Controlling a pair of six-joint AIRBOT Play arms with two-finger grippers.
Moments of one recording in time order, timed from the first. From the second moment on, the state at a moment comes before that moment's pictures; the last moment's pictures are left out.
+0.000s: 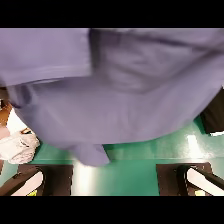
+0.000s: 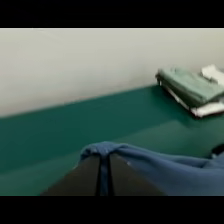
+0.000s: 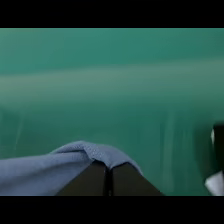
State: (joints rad) left arm 0.15 -1.07 2.01 0.82 -1.22 -1.30; right arm -0.34 -1.14 1.93 -1.10 1.57 1.60
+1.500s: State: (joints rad) left arm 0.14 -1.69 1.81 0.99 -1.47 -1.35; right arm -0.25 -1.45 1.56 -1.09 1.40 1.45
